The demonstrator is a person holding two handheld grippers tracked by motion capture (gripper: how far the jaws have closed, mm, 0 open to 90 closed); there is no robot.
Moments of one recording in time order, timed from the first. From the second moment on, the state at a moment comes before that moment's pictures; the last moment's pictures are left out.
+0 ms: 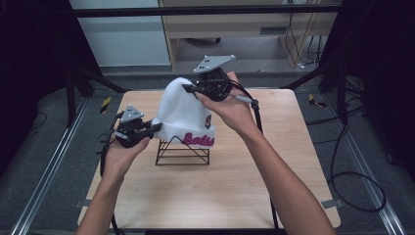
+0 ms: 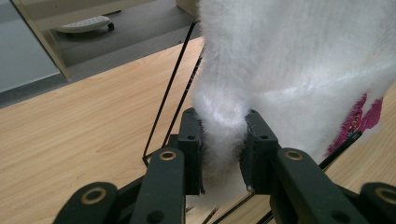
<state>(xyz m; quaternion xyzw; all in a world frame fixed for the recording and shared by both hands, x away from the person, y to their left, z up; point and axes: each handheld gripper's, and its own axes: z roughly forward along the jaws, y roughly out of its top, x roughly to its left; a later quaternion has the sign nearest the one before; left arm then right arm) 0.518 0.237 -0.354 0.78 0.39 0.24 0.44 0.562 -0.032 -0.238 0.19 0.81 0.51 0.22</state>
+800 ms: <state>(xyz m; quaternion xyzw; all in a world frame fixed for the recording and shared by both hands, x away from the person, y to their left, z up) 0.511 0.247 -0.376 0.78 0.40 0.23 0.43 0.549 -0.024 -0.254 0.18 0.83 0.49 0.21</state>
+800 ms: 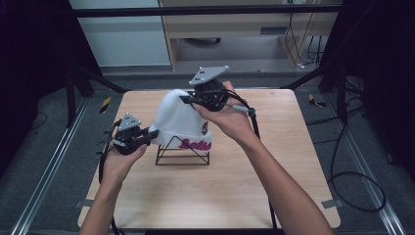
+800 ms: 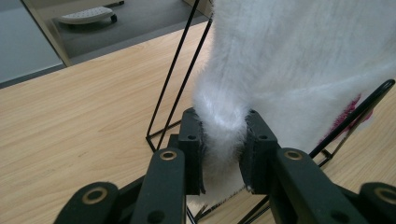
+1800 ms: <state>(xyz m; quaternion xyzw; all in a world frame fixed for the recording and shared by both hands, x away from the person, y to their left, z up) 0.505 0.257 -0.418 0.78 0.41 0.21 0.41 0.538 -0.011 -0.288 0.17 0.85 0.46 0.18</state>
